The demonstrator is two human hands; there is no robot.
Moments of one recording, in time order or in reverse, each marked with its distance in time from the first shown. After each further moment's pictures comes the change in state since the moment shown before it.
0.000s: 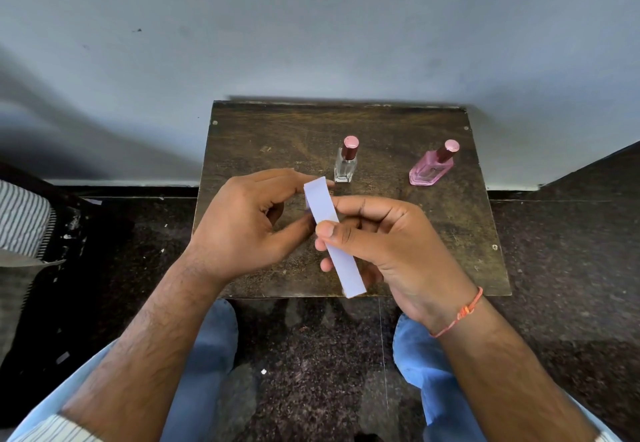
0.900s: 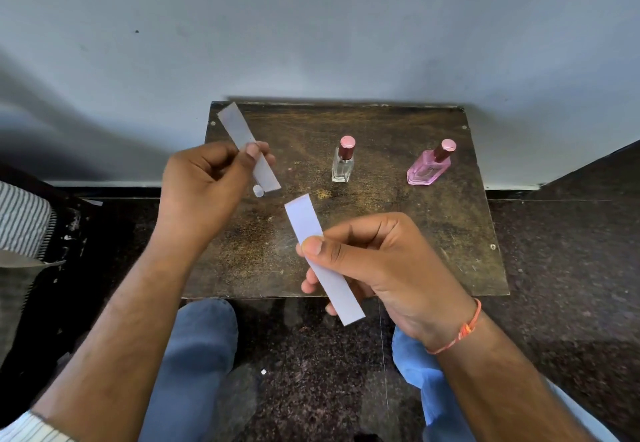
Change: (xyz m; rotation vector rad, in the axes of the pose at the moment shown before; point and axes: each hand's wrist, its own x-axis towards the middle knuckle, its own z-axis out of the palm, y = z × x) left_hand 0.008 -0.014 -0.020 -0.319 0.336 -0.522; right_hand -0.012 0.003 0.001 -0.086 -0.133 -0.011
